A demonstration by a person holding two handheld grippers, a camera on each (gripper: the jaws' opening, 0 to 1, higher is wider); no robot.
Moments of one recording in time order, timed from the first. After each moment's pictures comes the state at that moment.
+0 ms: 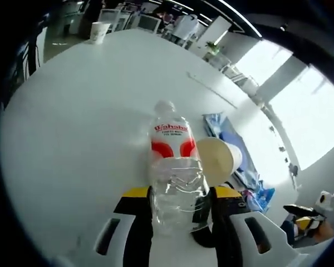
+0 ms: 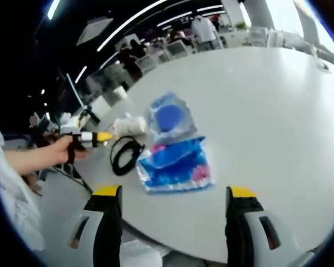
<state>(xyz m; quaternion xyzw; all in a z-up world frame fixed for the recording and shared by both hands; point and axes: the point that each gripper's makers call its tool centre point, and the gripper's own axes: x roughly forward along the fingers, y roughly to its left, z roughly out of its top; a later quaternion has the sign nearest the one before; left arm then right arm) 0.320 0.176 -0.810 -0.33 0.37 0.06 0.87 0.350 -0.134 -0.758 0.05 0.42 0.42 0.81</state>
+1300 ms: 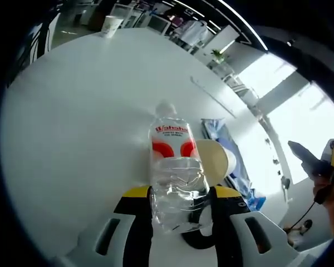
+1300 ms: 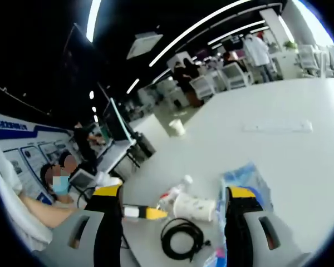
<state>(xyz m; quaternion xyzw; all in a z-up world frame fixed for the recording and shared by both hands) 0.319 0.171 -0.807 -0.37 0.35 0.06 0.86 0.407 0.067 -0.647 0.09 0.31 0.60 0.73</state>
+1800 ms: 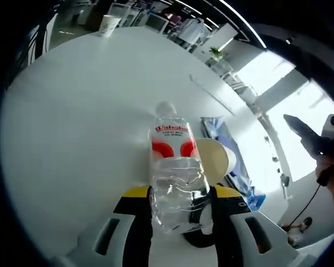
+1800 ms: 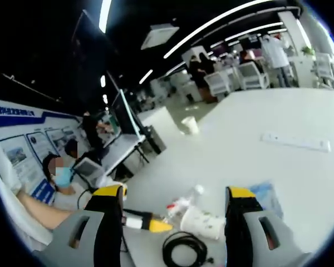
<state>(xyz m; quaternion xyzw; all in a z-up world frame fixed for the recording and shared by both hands) 0.318 0.170 -0.807 -0.37 0.35 0.06 0.86 0.405 0.115 -0.639 0.06 0.31 0.64 0.70</state>
